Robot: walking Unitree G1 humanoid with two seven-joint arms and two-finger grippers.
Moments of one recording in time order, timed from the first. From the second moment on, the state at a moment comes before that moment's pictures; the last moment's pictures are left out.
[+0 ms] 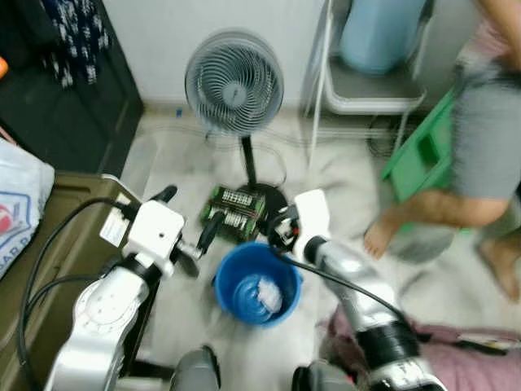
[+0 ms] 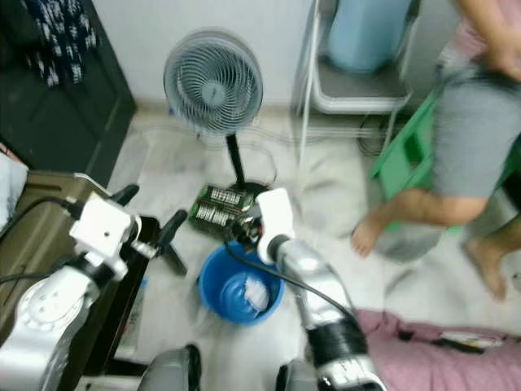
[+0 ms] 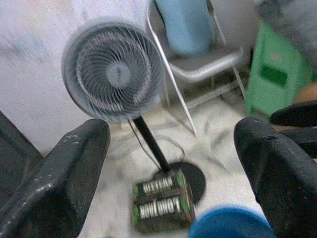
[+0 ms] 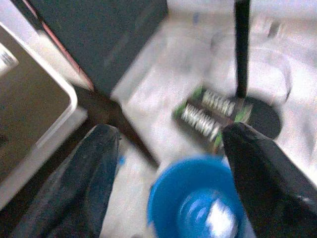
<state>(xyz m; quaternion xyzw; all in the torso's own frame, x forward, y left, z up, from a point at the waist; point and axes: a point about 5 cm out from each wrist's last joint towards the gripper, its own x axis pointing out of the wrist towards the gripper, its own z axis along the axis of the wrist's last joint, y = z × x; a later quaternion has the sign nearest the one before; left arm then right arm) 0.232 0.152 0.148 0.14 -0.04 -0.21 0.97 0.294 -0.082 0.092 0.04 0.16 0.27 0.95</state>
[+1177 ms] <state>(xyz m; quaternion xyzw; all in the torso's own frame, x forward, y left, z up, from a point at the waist) 0.227 0.200 0.108 0.07 -0.03 0.03 1.00 0.273 -0.180 0.119 -0.04 -0.01 -0.02 1.00</state>
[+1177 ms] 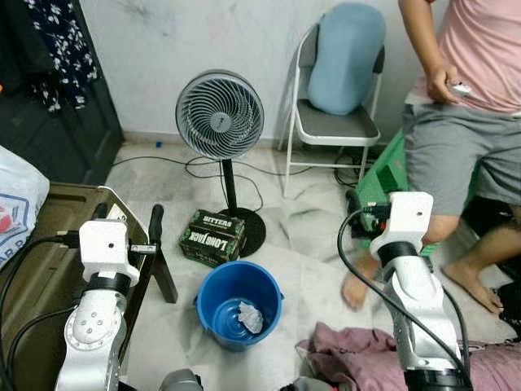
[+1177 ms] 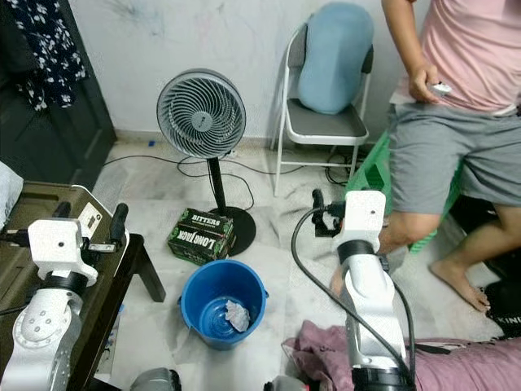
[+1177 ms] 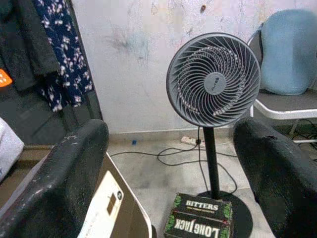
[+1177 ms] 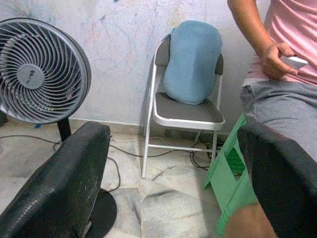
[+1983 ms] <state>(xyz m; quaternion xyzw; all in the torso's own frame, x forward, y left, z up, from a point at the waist) 0.204 0.180 0.103 0.04 0.00 -0.02 1.00 0.245 -0.174 0.118 -0.06 0.00 0.03 1.00</state>
